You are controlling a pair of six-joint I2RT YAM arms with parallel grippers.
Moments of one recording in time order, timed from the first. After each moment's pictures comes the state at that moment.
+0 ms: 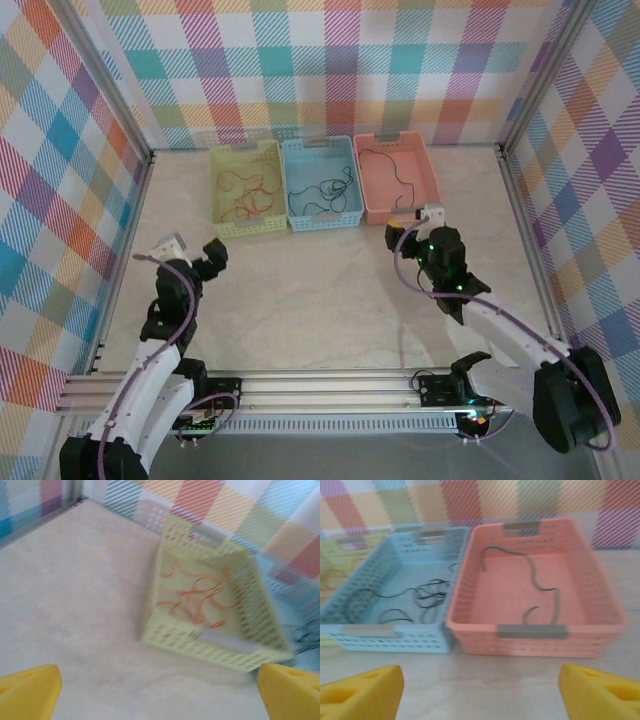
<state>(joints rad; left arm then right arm) -0.11 0.65 0.26 0.06 -0.24 -0.44 0.40 1.02 0.47 0.26 0.18 0.17</state>
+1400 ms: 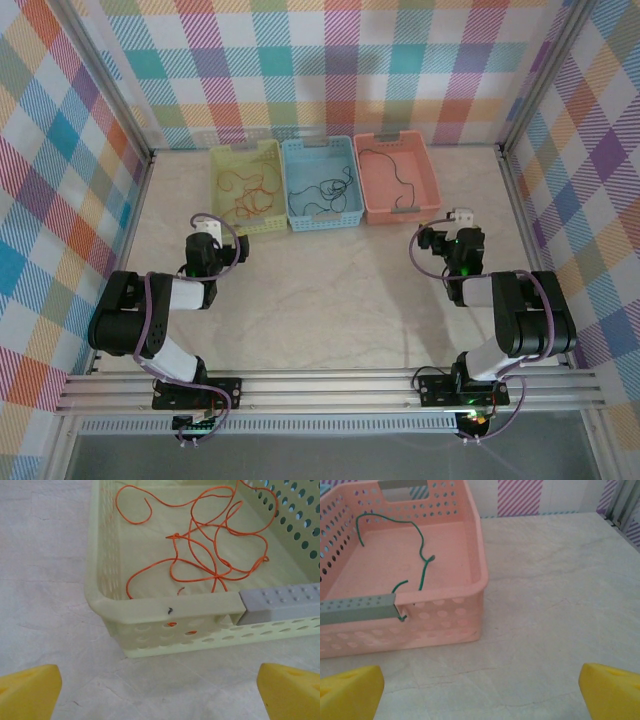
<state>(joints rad) -0.07 1.56 0.41 0.70 -0.07 -0.08 0.03 1.54 0.39 0.80 0.02 0.05</state>
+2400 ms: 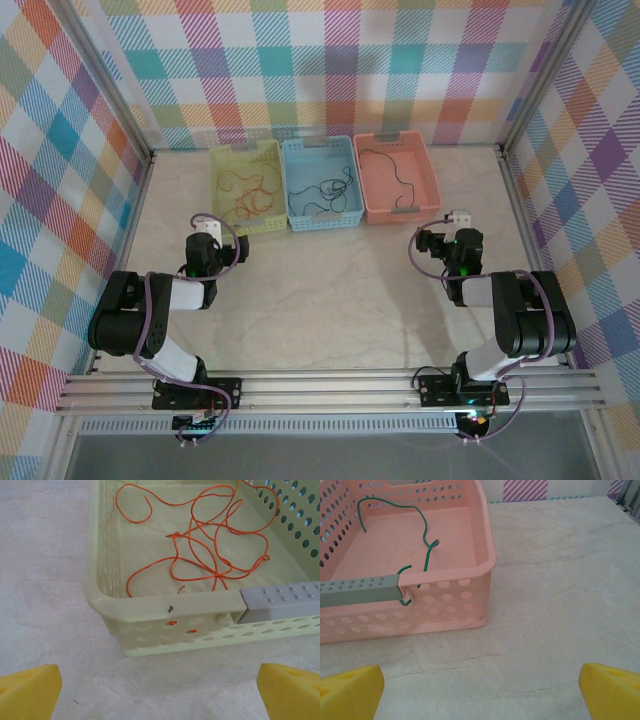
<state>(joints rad) -0.07 1.56 0.41 0.70 -0.07 -0.08 0.03 1.54 0.39 0.76 0.01 0.05</state>
